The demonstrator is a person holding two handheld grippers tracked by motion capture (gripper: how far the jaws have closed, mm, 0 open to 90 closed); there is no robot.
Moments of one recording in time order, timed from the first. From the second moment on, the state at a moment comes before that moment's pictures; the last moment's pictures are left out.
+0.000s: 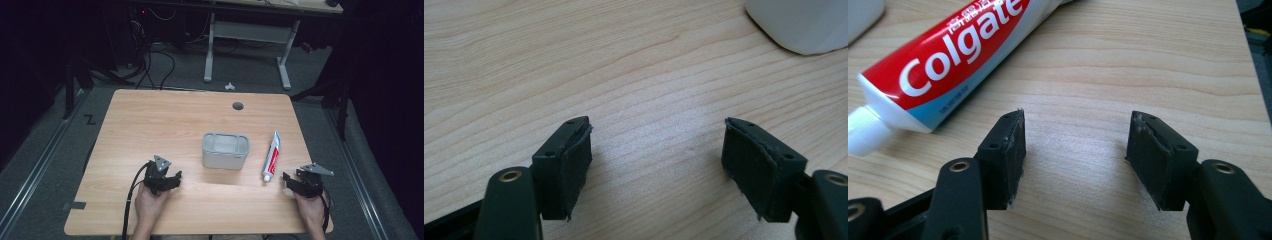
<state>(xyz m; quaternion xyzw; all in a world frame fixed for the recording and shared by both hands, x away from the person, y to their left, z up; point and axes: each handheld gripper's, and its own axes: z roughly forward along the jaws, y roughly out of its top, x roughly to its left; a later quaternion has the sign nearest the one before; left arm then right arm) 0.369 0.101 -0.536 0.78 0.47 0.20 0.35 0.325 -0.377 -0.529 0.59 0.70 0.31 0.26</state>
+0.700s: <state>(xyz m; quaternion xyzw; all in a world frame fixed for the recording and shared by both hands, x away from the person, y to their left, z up) 0.369 0.100 -0.536 0.79 0.47 0.20 0.35 0.300 -0.363 -0.519 0.58 0.70 0.34 0.23</state>
